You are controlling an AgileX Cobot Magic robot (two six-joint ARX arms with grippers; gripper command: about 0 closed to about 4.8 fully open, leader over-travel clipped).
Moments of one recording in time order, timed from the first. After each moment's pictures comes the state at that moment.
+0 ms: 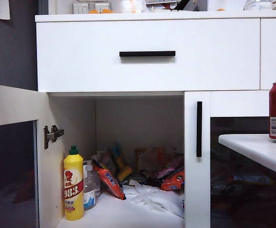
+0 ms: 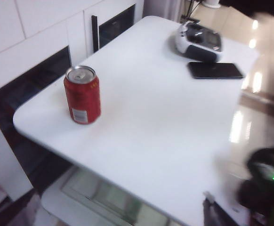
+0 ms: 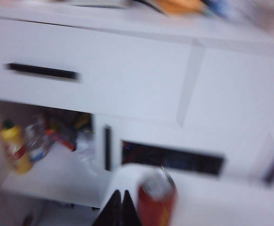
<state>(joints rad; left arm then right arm) -1.13 1.18 1.12 -0.26 0.03 0.01 0.64 0.42 0.95 -0.64 0.51 0.03</state>
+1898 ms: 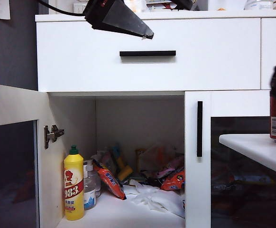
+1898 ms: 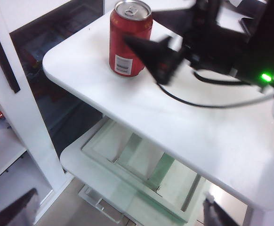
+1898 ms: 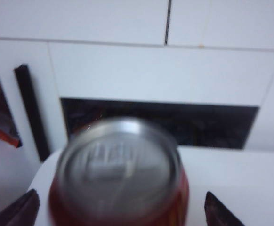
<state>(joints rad) -0.89 1.27 0.99 -0.19 0.21 0.05 0.06 1.30 0.25 0.98 0.05 -0.01</state>
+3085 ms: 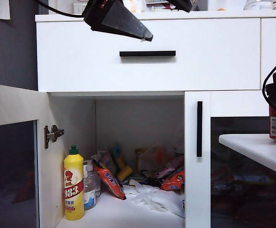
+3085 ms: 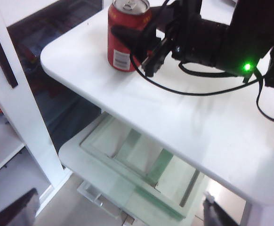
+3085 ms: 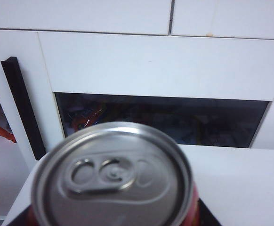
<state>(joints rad) -0.89 1.27 0.99 -0.21 0.21 0.05 0.06 1.39 0.30 0.99 0.05 0.00</state>
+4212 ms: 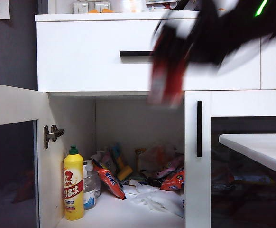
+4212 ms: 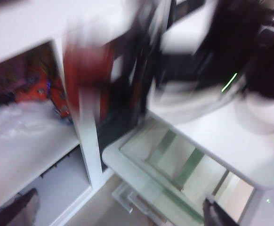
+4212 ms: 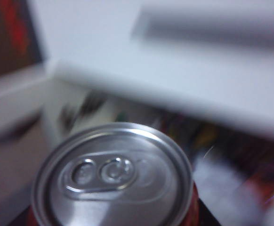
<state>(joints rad) -0.88 0.79 0.99 -0.56 0.04 0.04 0.56 1.47 0.64 0.80 -0.08 0.03</state>
